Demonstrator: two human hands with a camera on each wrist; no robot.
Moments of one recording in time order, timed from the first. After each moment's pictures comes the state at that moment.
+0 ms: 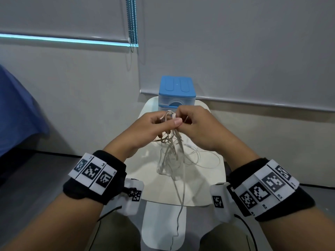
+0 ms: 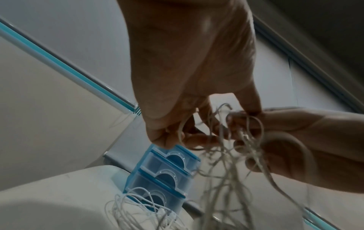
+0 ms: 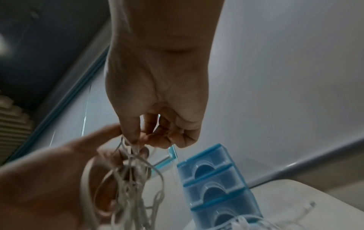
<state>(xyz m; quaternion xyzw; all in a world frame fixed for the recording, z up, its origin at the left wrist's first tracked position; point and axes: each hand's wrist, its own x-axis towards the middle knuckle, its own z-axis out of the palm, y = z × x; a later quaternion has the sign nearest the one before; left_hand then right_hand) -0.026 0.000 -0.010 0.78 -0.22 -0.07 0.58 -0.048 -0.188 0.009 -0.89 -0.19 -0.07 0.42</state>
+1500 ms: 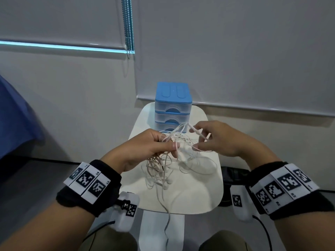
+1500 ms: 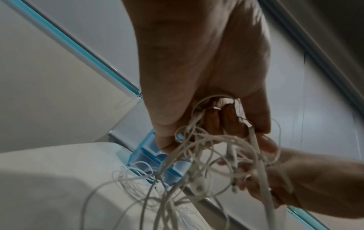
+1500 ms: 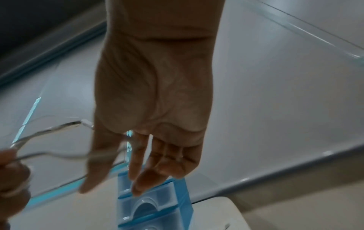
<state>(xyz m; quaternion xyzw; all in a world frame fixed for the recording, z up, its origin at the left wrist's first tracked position) -0.036 -0.002 -0.021 0.77 -0.23 -0.19 0.57 -0.038 -0.256 0.003 -0.95 -0.11 0.04 0.29</state>
